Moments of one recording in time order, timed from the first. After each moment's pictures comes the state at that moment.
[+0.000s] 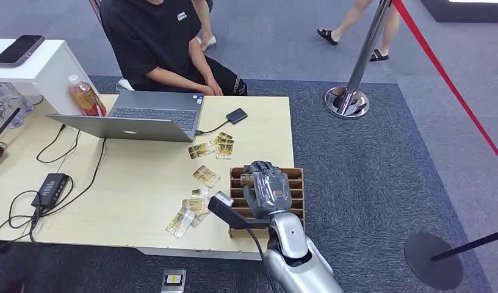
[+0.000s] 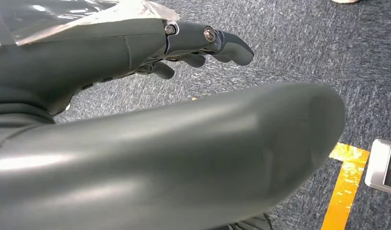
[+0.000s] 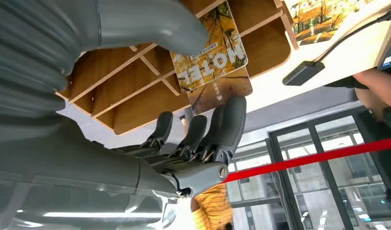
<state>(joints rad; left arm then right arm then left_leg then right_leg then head) -0.11 -0.22 1.18 -0.20 -0.99 0.52 -0.21 -0.31 0.19 0.54 -1.12 1.32 -0.46 0.09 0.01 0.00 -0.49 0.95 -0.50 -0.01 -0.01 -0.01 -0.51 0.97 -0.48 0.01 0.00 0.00</state>
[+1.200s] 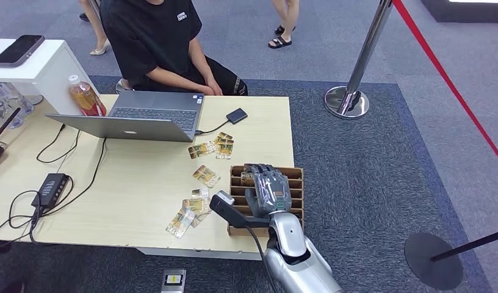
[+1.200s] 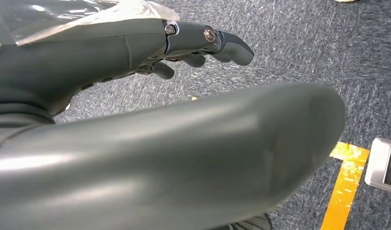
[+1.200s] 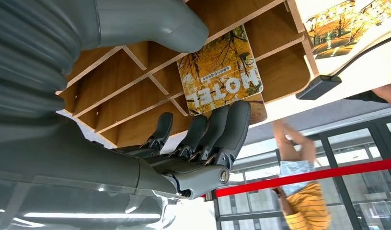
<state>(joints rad) -0.11 -0.22 1.18 -0.20 -1.00 0.51 -0.21 -0.33 0.20 0.54 -1.06 1.31 -0.47 0.12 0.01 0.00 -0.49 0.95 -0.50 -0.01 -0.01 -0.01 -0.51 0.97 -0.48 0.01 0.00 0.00</state>
